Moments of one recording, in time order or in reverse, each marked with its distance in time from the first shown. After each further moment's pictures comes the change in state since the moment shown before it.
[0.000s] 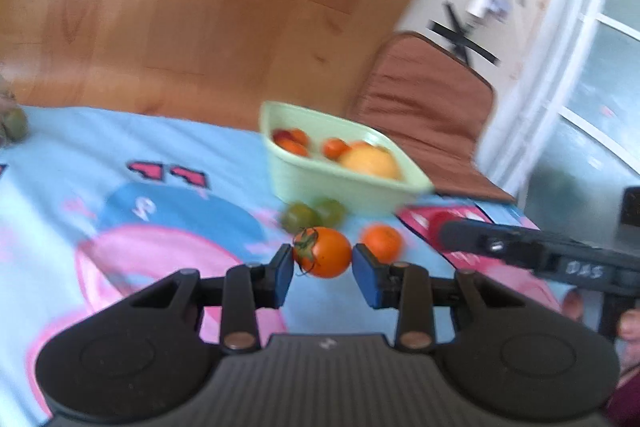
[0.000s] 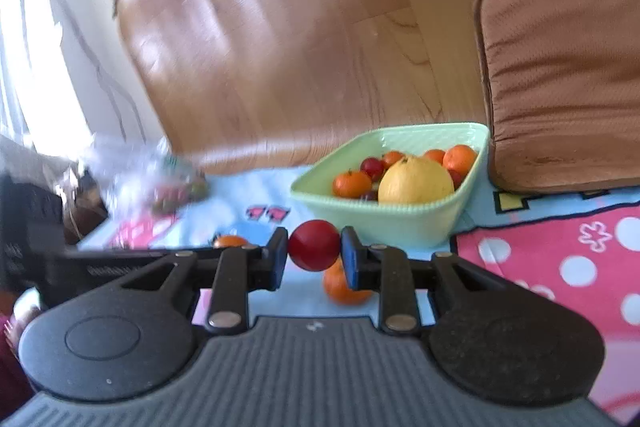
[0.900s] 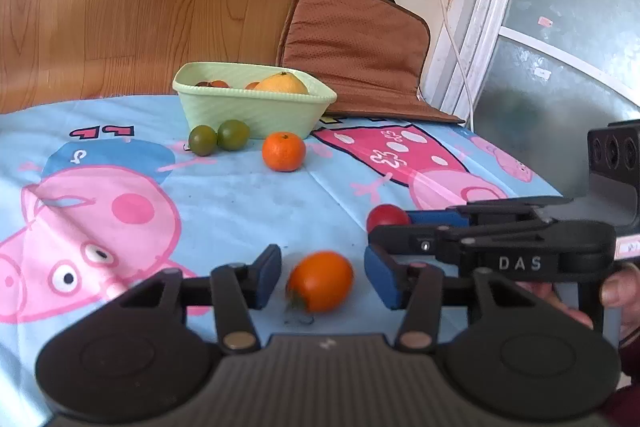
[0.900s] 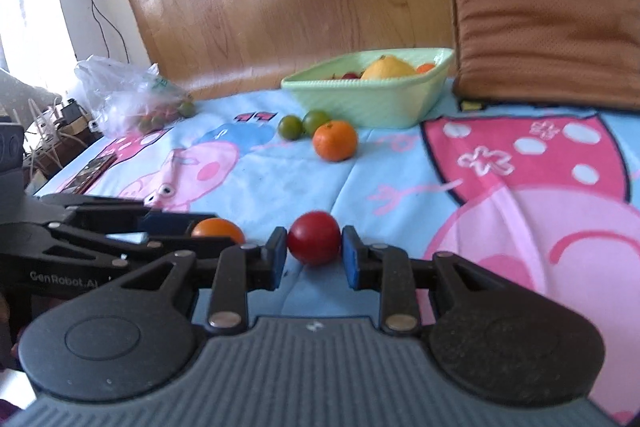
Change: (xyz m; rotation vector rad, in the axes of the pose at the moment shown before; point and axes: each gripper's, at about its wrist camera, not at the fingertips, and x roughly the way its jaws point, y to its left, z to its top) left arm -0.010 -0.059 -0.055 0.168 0.067 -0.039; right arm -0.036 0.012 -0.060 -0.027 0.101 -0.094
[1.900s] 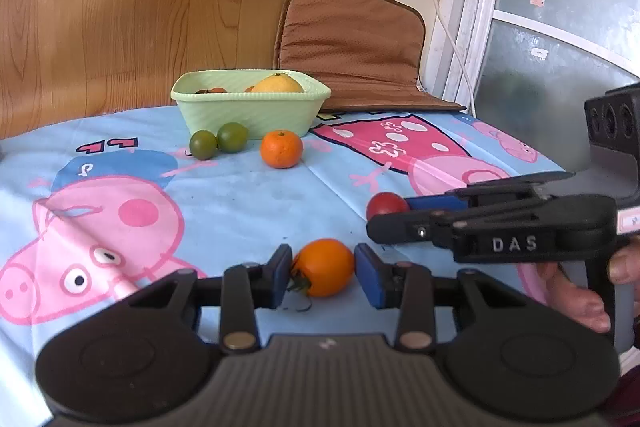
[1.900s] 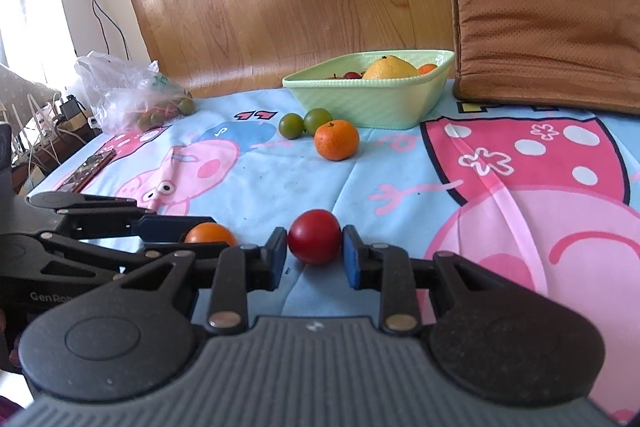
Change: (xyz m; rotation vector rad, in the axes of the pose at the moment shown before) left arm -0.007 -0.012 -0.007 0.078 -0.002 0.045; right arm -0.002 0.005 -0.002 -0.020 -0.001 -0.012
